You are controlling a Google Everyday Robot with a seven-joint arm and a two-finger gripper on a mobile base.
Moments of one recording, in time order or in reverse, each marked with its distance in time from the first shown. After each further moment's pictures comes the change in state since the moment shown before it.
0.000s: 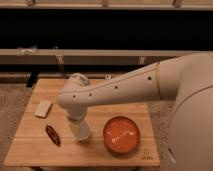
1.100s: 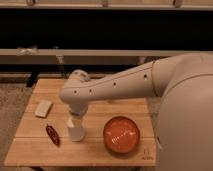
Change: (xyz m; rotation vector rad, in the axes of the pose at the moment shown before) arm -0.003 -0.035 -0.004 0.038 0.009 -0.058
